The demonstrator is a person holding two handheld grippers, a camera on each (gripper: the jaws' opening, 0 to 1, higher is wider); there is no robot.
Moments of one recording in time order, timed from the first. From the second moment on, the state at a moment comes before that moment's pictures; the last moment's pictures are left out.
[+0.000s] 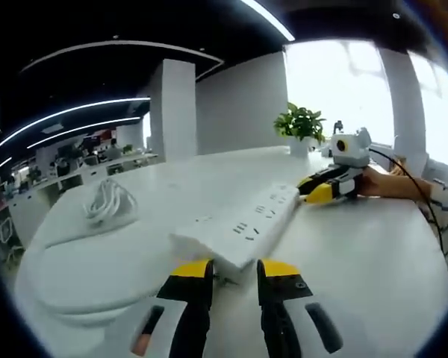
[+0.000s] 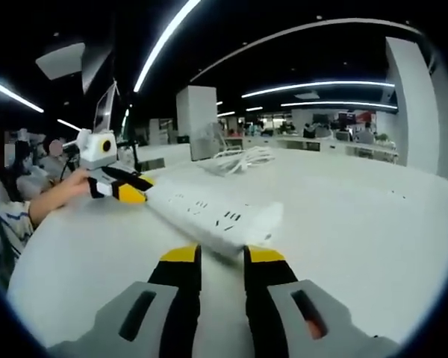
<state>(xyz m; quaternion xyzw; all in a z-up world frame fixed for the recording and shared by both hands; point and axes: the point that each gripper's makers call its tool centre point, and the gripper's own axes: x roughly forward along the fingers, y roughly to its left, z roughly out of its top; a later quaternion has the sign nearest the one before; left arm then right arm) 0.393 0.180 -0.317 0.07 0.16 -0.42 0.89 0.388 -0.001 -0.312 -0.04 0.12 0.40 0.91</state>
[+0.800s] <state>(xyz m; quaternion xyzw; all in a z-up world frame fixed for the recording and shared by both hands) 0.378 0.162 -0.316 0.06 0.16 -0.47 0.87 0.360 -0.023 -0.311 -0.06 0.12 0.39 0.91</state>
